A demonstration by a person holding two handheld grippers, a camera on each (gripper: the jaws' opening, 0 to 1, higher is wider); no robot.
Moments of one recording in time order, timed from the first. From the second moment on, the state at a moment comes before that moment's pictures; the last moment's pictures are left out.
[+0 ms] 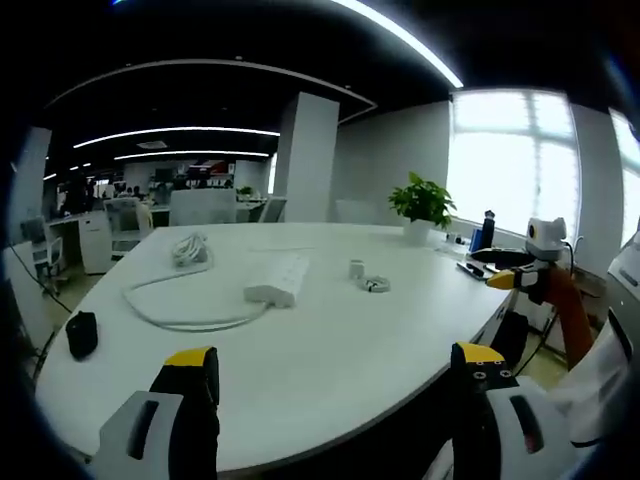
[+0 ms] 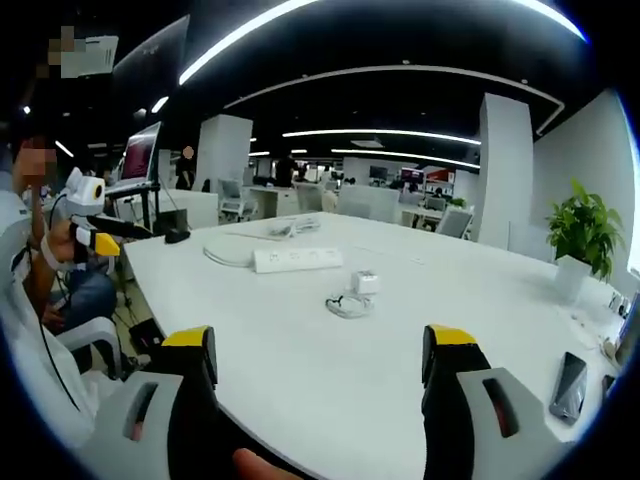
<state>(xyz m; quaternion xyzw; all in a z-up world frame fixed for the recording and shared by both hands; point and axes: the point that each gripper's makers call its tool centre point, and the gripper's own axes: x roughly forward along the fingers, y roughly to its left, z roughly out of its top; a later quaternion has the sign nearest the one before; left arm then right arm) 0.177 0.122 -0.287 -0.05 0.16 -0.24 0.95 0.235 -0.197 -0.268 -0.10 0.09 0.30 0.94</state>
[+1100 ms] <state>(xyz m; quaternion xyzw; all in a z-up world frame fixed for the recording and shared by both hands) 0.218 0.121 -0.258 -0.04 0.15 -0.22 0.96 0.252 -0.208 -0.246 -0.13 0.08 0.28 0.95</state>
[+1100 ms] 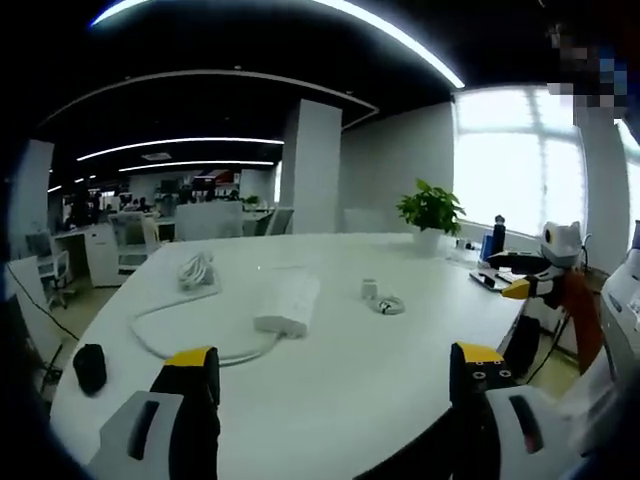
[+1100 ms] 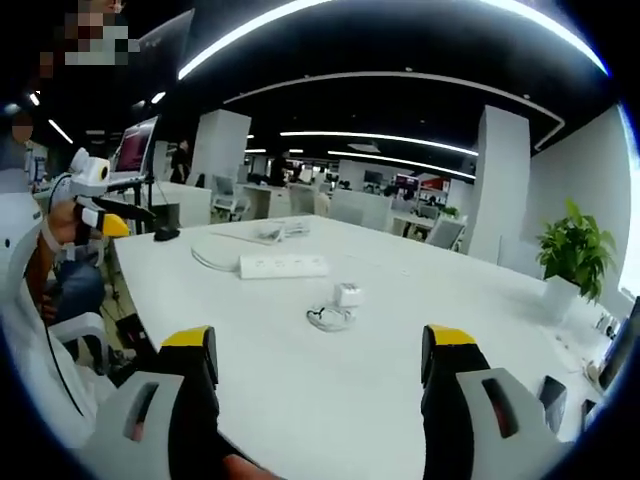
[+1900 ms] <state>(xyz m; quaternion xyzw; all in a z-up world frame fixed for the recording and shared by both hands) 0.254 0.118 -0.254 -0.05 0.15 -0.22 0.96 0.290 -0.222 -0.240 -0.14 0.09 0.28 0.95</state>
